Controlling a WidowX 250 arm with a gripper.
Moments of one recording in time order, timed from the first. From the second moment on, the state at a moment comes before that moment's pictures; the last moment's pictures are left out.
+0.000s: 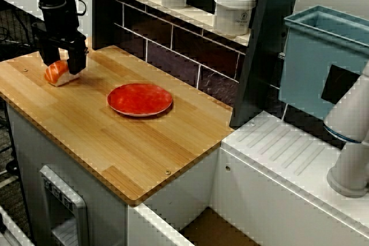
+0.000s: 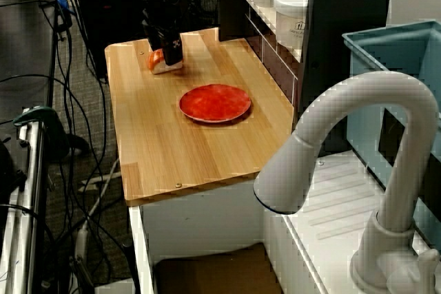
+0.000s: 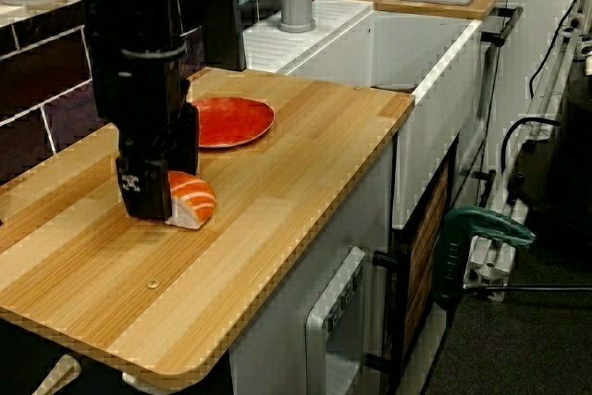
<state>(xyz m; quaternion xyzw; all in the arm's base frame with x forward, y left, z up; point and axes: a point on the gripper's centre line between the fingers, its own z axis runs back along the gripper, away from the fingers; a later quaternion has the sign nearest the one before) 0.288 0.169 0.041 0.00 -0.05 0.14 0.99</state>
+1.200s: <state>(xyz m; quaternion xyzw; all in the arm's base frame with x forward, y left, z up) 0.279 0.147 0.083 -0.06 -0.04 0.12 0.99</state>
